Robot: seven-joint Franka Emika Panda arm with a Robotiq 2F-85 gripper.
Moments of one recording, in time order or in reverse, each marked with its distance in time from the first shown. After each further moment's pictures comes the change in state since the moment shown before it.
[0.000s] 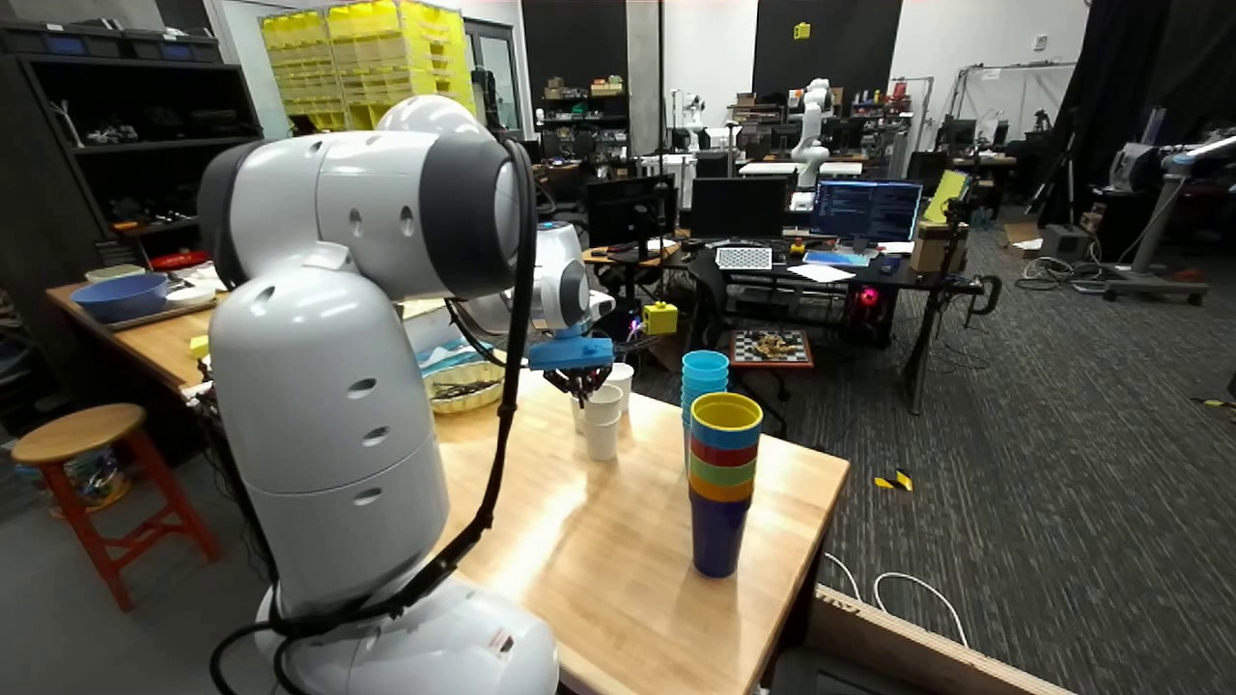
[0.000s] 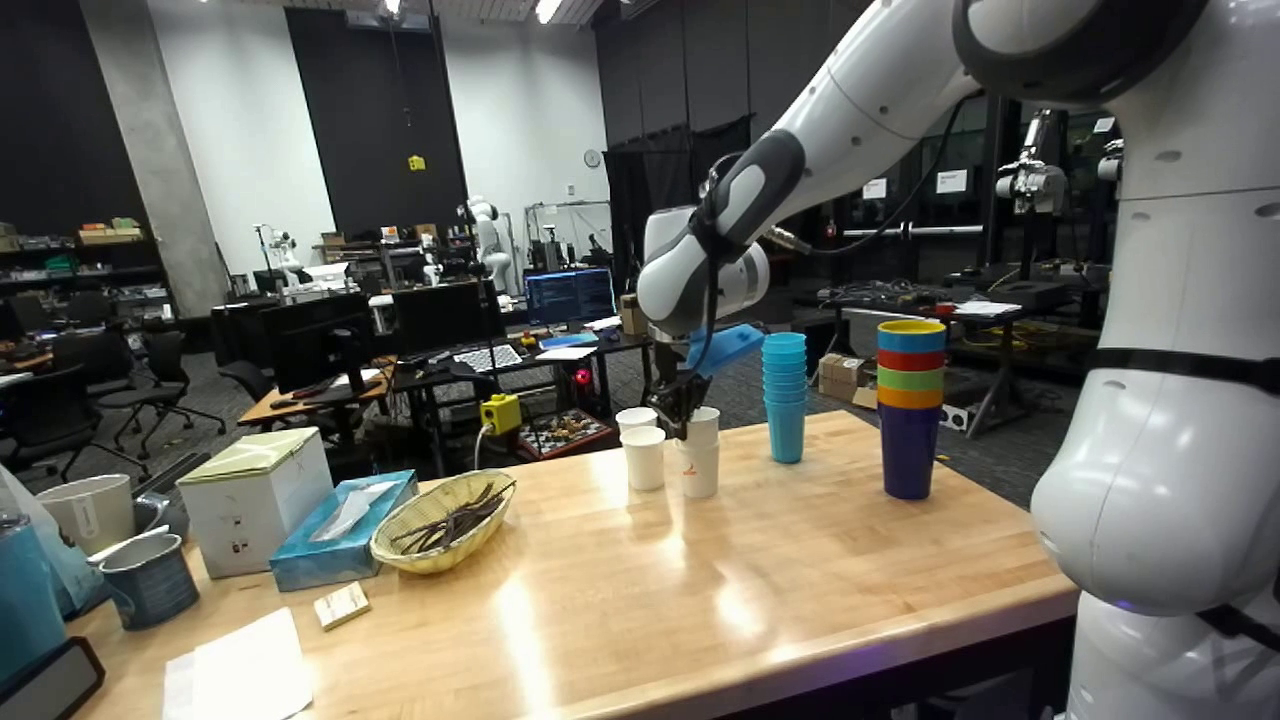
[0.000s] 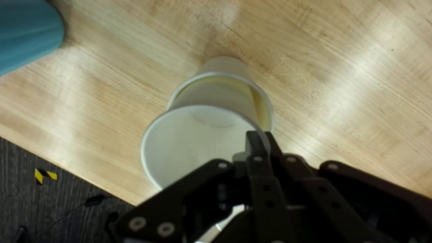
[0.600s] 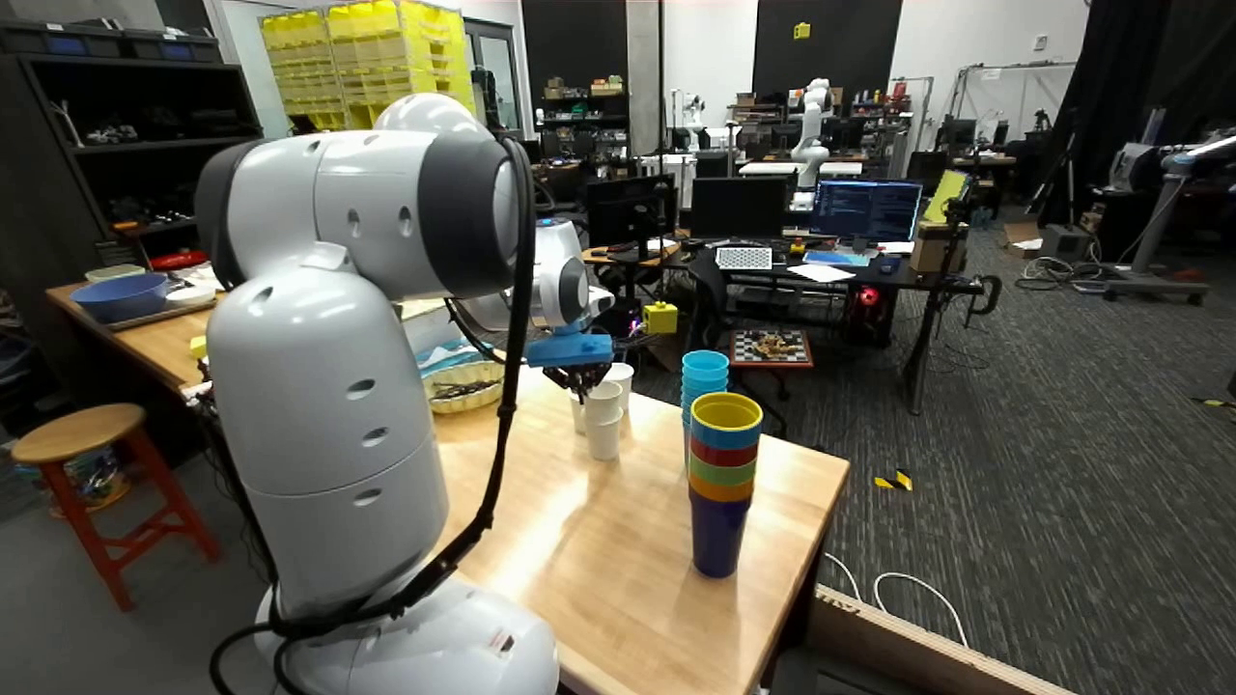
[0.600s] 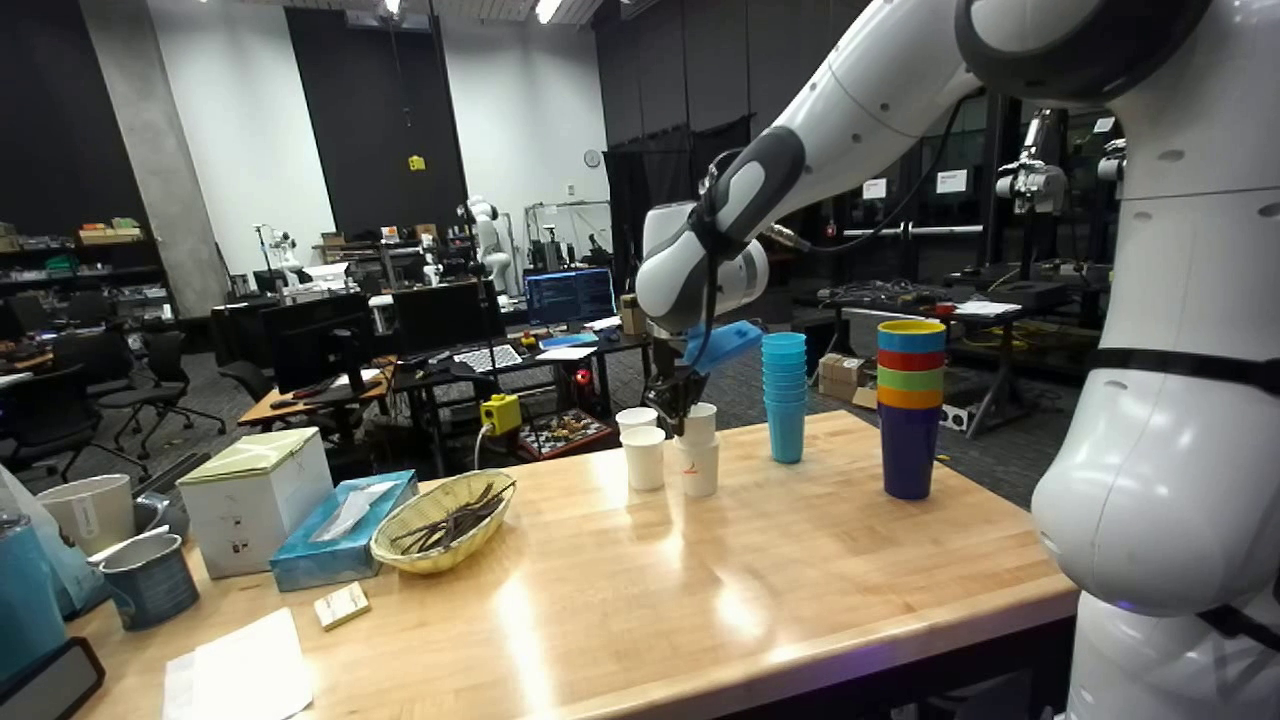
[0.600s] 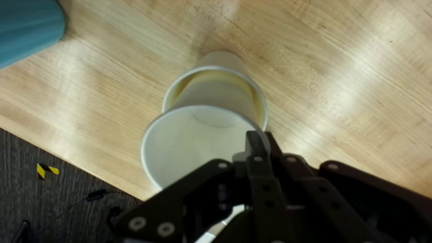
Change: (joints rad) arm 0.005 -0.007 -0.001 0.005 0.000 0.005 0.005
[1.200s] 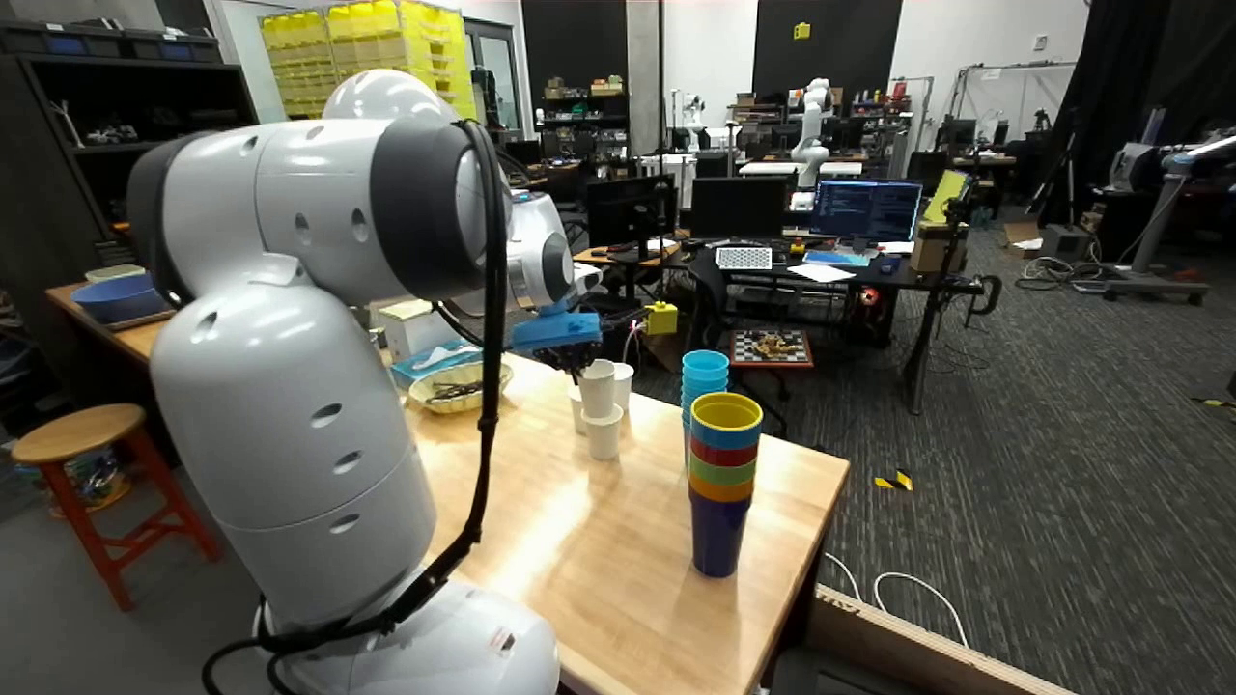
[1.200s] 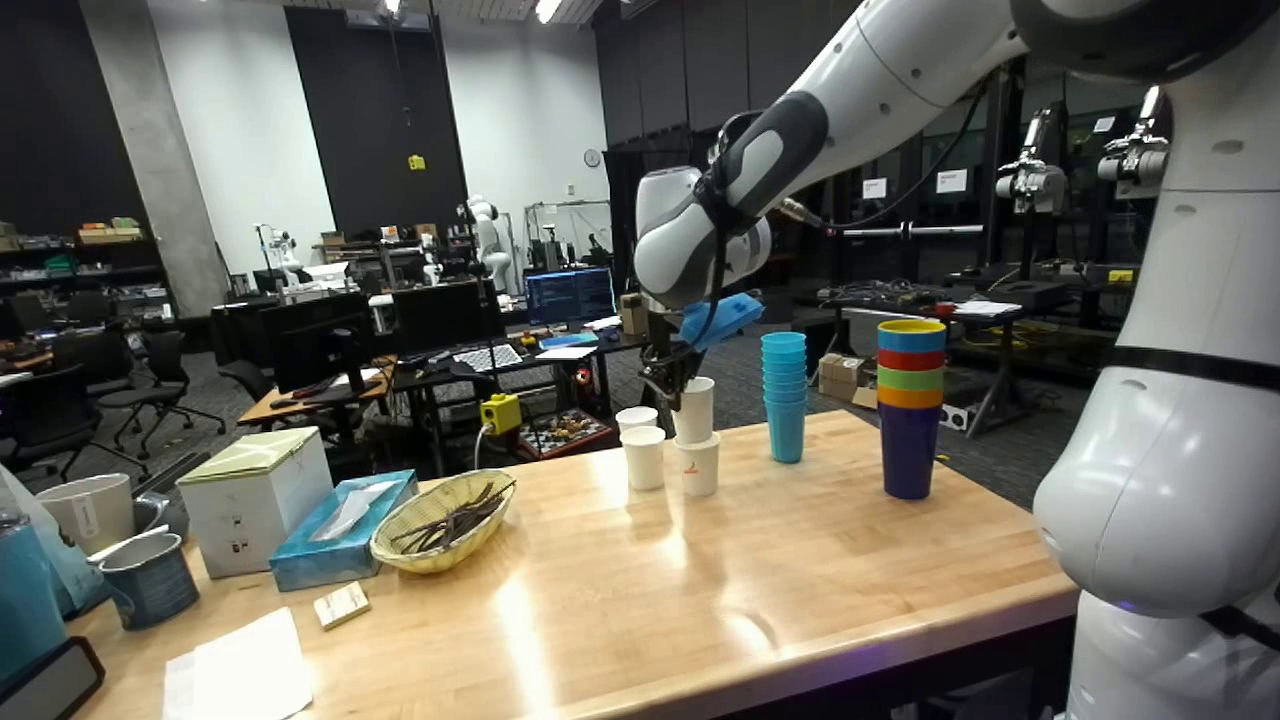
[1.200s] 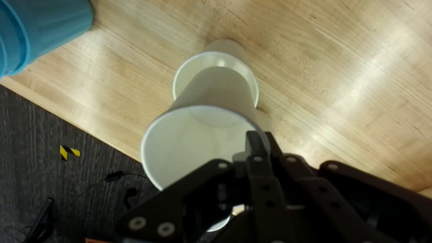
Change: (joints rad) arm 0.013 -0.100 0.015 -0.014 -0.048 -0.036 0.062
